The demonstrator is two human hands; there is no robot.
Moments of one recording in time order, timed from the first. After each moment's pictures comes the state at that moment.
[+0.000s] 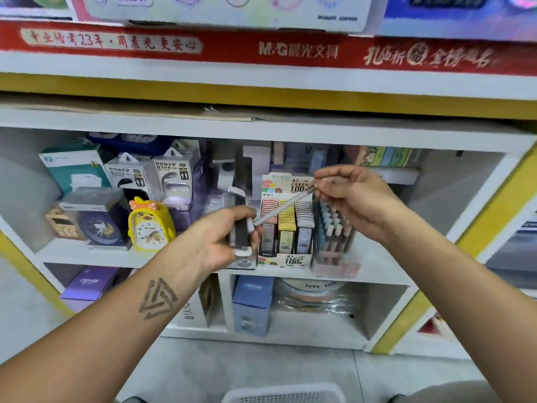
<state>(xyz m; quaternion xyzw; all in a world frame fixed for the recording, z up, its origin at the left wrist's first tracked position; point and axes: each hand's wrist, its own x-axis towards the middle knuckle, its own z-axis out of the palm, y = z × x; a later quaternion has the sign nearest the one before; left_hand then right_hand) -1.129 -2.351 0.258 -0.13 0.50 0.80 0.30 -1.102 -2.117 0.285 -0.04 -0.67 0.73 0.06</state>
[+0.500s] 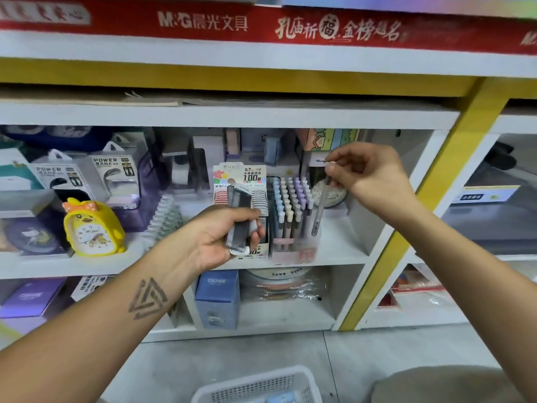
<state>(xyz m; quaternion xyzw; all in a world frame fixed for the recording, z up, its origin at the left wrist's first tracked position) -1.115 -2.287 0.246 -0.04 0.54 0.76 0.36 -1.054 -2.043 0.291 0.00 -0.84 0.47 0.27</state>
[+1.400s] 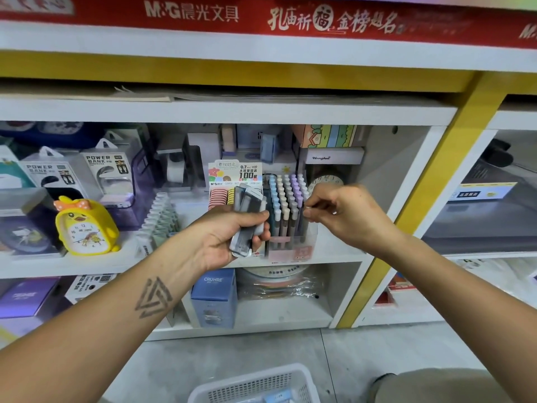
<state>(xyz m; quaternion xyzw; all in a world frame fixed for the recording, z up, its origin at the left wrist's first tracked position) -1.111 -2.277 0.240 -0.01 0.56 0.75 0.35 -1.045 -2.052 0.248 0.11 -0.94 0.25 0.21</state>
